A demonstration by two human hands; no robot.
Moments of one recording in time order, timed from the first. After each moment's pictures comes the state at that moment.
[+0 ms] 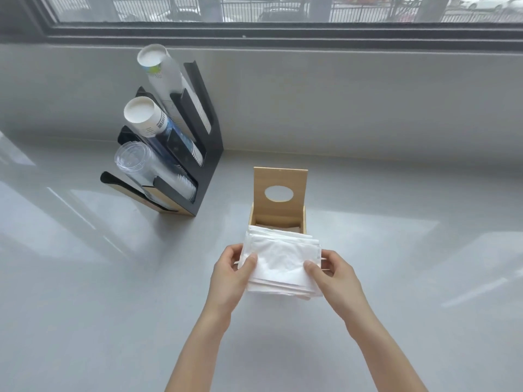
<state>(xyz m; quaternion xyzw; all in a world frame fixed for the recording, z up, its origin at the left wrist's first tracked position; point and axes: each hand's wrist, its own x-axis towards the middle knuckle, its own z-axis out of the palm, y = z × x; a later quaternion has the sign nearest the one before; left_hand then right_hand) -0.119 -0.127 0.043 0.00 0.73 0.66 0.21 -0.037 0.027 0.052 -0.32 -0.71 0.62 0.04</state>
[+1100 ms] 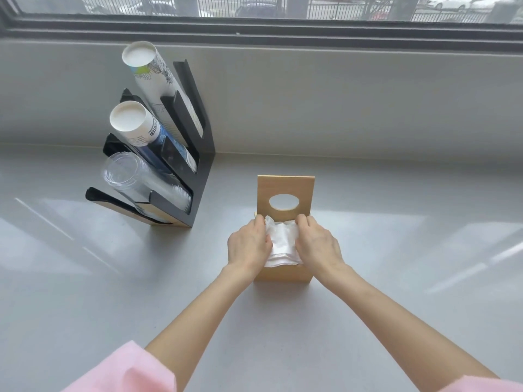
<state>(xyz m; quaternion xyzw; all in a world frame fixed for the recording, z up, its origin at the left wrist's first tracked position) -0.206 -0.078 0.029 0.26 0.96 0.12 0.05 -0.139 0.026 0.042 -0.23 -0.96 0.12 0.00</state>
